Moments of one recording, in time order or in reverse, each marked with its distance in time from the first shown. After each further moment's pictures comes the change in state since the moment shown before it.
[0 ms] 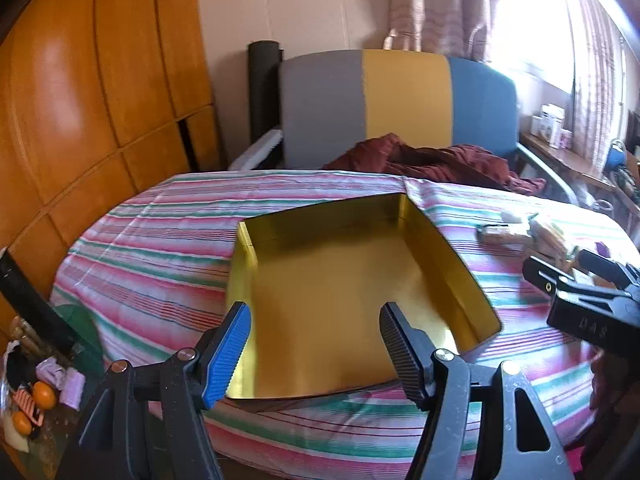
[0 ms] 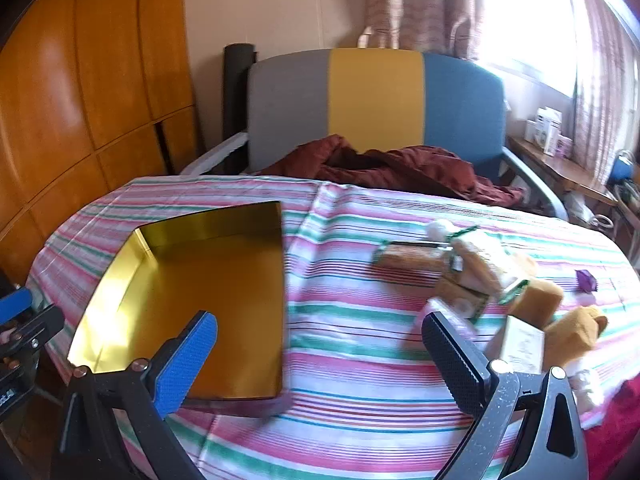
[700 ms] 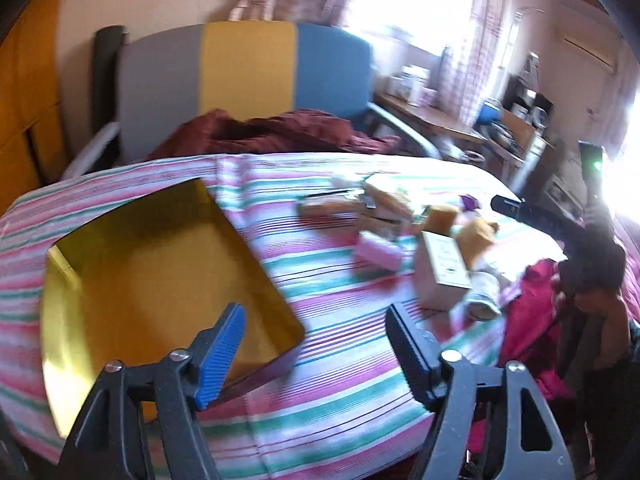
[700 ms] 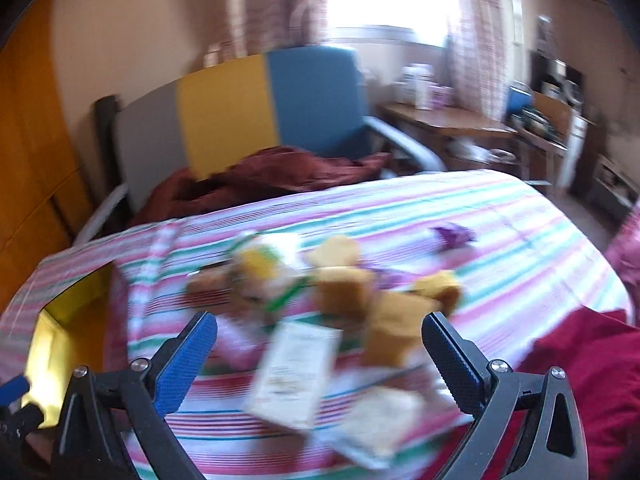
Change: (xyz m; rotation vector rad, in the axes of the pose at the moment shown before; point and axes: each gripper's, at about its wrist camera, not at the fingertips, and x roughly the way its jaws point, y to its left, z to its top) left arm 0.016 -0.121 0.016 0.201 0.115 -0.531; right arm -0.047 -0.200 -0.004 0.327 -0.011 -0.299
